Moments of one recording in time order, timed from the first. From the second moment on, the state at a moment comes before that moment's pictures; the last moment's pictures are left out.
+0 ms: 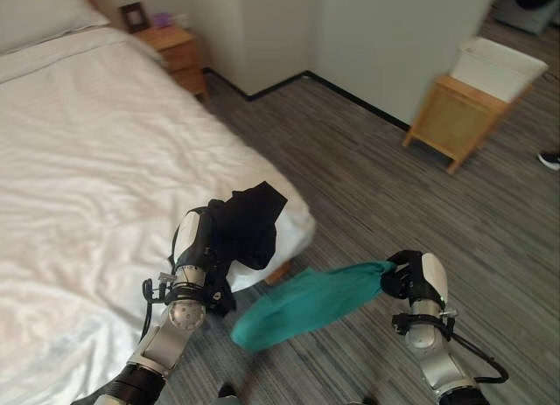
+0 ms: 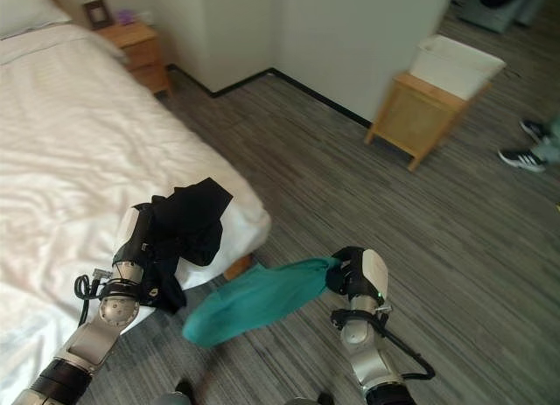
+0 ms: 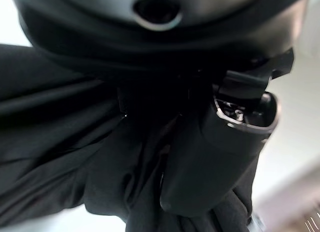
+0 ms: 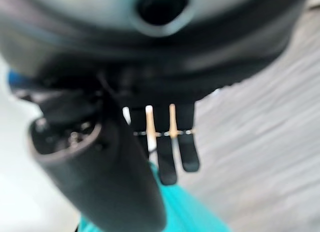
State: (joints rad) left arm -0.11 0.42 -0.30 0.14 0.16 -0.03 0.39; right arm -0.05 -0.39 0.12 0.33 -0.34 0.09 -0.44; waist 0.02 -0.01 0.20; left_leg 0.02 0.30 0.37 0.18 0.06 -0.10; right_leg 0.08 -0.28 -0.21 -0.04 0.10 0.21
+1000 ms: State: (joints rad) left arm -0.08 0.33 -0.32 0.15 0.17 0.02 0.42; right arm 0.03 -0.71 -0.10 -0.02 -0.41 0.04 -0.42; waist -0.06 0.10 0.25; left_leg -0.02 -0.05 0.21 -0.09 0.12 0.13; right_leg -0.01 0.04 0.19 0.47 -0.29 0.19
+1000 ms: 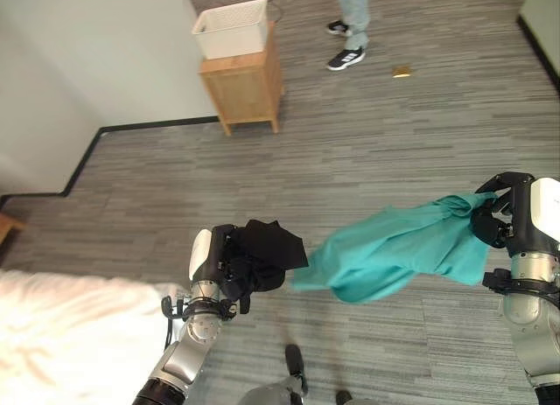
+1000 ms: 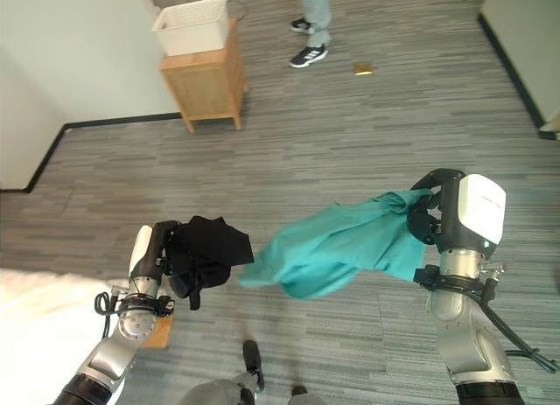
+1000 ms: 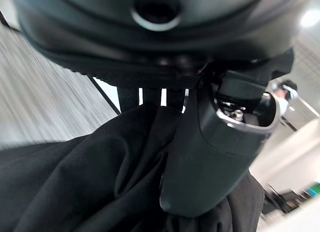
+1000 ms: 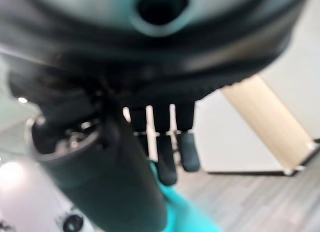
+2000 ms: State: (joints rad) left arm -0.12 0.36 -0.31 0.23 0.24 0.03 0.40; right arm -0.01 -0.66 -0.04 -0.09 -0.45 0.03 -0.42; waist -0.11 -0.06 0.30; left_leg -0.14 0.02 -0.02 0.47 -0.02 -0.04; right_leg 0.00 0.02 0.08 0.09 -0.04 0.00
